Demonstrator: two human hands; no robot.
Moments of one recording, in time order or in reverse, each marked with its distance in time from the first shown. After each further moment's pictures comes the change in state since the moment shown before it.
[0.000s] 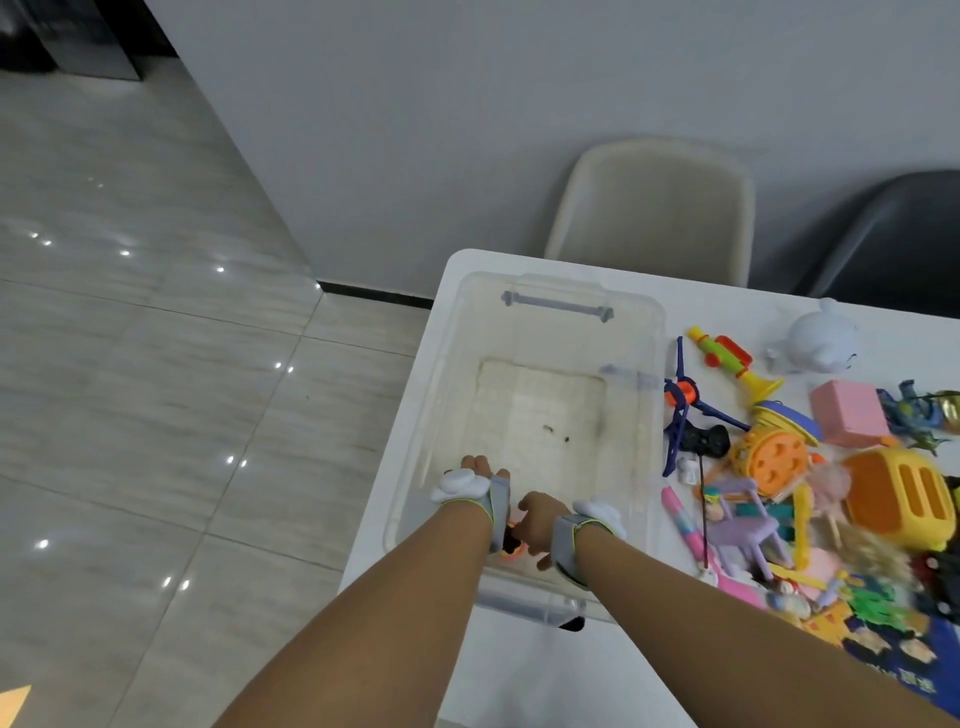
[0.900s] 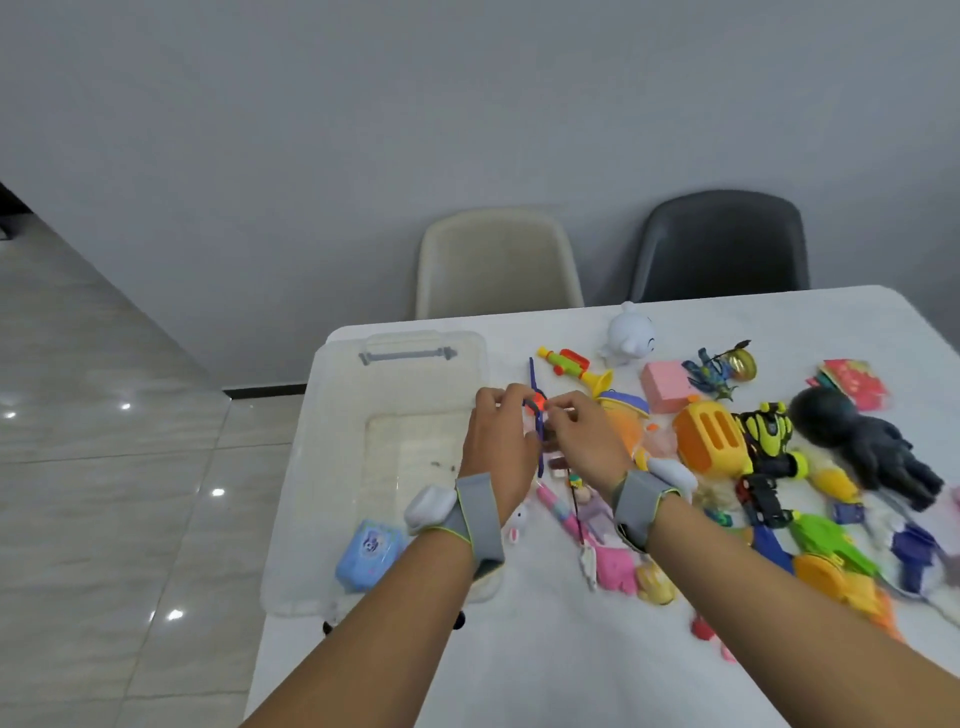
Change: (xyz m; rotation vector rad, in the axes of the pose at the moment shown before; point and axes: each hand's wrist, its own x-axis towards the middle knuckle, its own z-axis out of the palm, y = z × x) left_hand -0.095 0.183 -0.121 -0.767 0.741 0.363; right_hand -0.157 0.137 -0.153 0.860 0.686 -0.350
